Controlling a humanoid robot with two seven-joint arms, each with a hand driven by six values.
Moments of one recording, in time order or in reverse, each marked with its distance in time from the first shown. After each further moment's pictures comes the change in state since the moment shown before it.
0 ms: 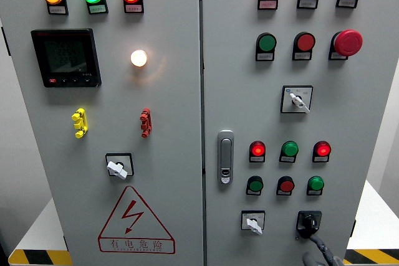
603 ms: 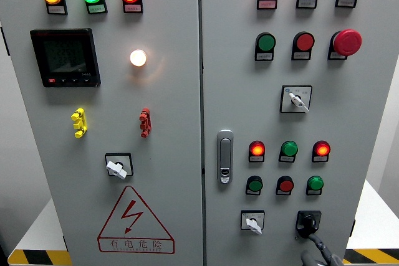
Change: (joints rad) left arm 0.000 0.001 0.000 0.000 0.000 0.000 0.000; right arm 0.011 0.005 -0.002 0.000 0.000 0.002 0.000
